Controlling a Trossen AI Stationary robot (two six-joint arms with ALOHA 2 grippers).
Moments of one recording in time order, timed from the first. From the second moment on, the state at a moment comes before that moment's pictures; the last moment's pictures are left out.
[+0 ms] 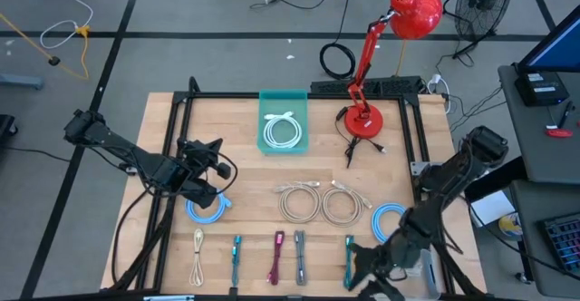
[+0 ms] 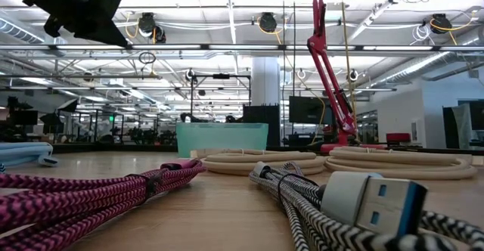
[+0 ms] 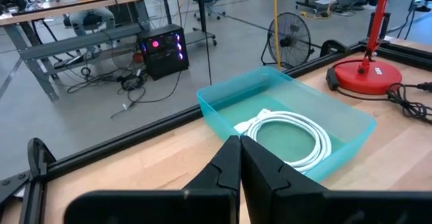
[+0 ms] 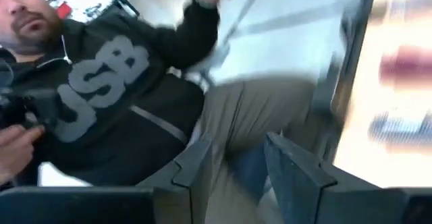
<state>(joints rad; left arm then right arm) -0.44 1.06 0.72 -0.92 -1.27 -1.20 0.83 1.48 0.83 0.37 0.00 0.65</state>
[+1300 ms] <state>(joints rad) -0.61 1.31 1.01 -0.70 -0.03 -1.20 0.18 1.24 0.83 0.07 0.14 0.10</state>
